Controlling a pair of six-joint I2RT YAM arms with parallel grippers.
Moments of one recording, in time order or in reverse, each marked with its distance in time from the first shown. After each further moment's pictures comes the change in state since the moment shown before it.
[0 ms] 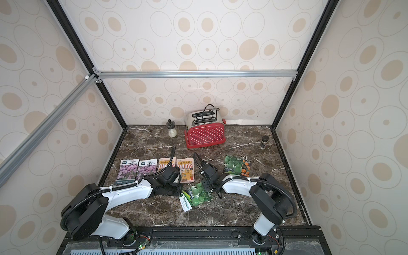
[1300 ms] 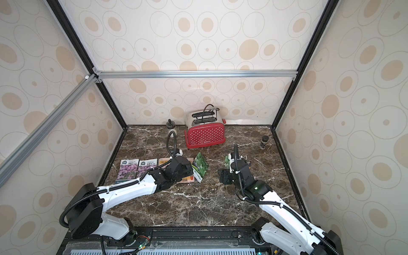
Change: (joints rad) left arm -0.132 0.042 0.246 0.200 -0.426 -0.392; right arm -0.246 -0.650 -0.142 -0.166 -0.172 0.252
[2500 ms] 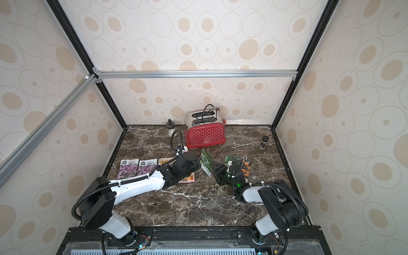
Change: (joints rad) left arm -0.009 0.116 0.101 0.108 0.045 -0.158; right arm -0.089 0.605 -0.280 1.168 -0.384 1.025
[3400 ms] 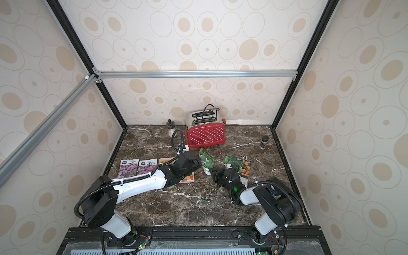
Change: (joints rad) left arm 0.000 0.026 0.018 0.029 0.006 -0.001; right arm 0.087 0.022 -0.031 0.095 0.166 0.086
